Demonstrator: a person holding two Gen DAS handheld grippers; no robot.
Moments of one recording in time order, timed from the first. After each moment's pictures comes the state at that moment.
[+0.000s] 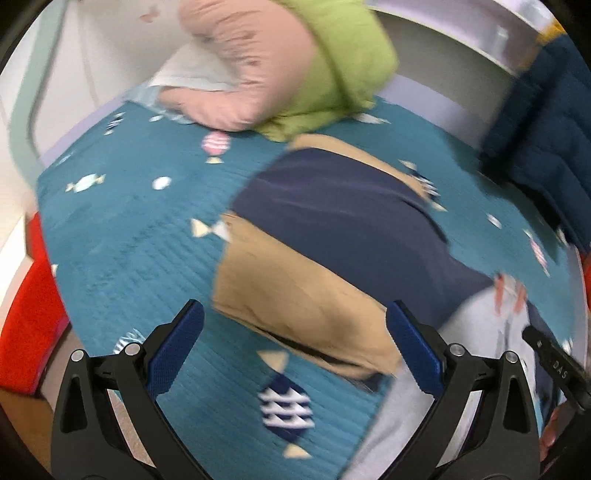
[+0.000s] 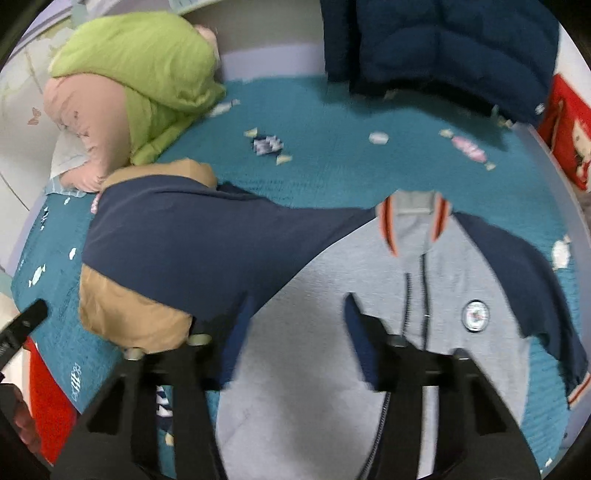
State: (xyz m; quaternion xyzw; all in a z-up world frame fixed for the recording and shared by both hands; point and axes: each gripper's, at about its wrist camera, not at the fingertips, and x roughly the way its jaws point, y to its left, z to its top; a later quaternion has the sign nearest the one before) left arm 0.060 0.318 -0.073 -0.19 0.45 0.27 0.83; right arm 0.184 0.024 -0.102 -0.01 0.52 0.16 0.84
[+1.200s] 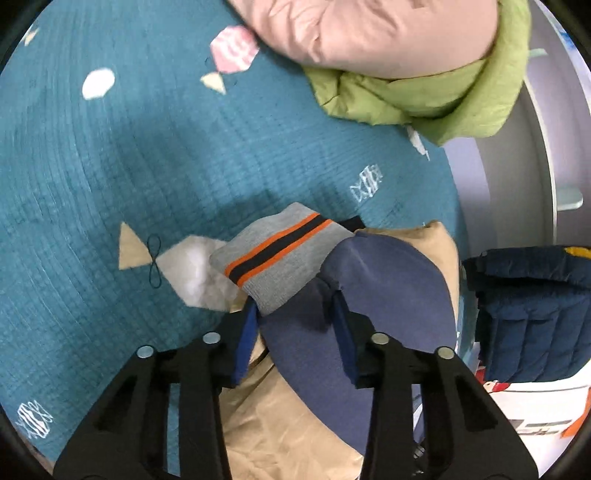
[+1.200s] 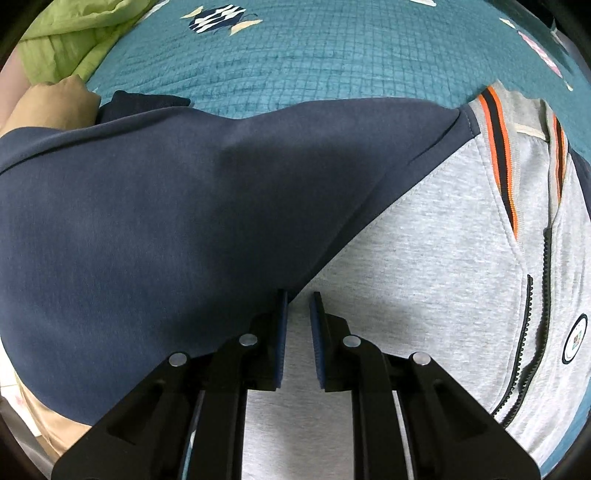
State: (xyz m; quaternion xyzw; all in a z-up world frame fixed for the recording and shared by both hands) left arm 0.155 0.529 -0.185 -0.50 0.45 0.16 0.72; right arm 0.294 0.057 -0.259 -0.01 0.67 0.13 0.73
